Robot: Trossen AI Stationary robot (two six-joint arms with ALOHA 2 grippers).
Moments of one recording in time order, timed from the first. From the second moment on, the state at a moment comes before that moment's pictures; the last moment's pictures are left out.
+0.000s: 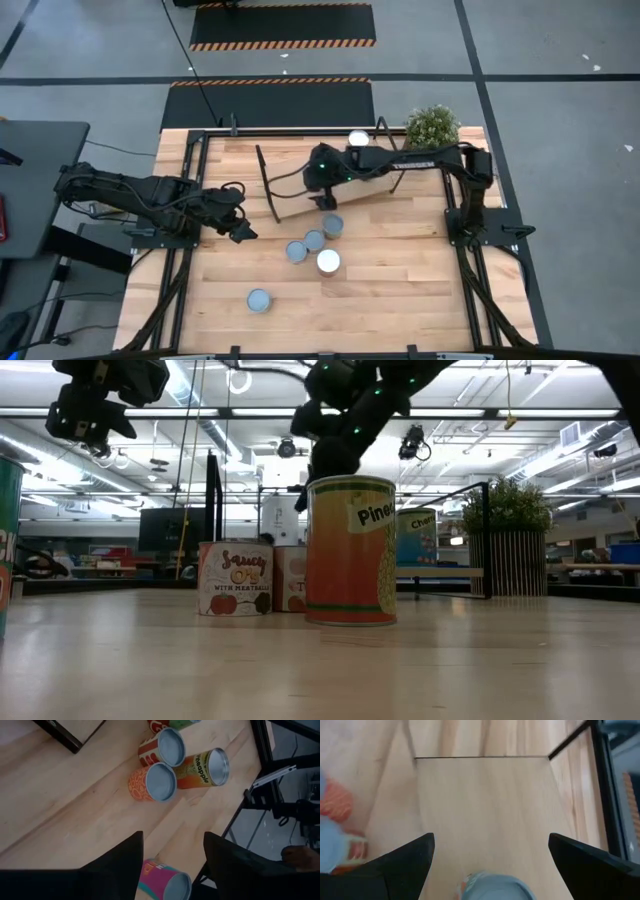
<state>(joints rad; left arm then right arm) -0.19 0.88 0.81 -0.71 0.02 -1.20 -0.19 1.90 1.52 -0.47 0.02 -0.35</state>
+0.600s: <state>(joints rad) -0.19 0.88 0.81 -0.71 0.02 -1.16 -0.23 1.99 1.59 -0.65 0.34 -0.19</state>
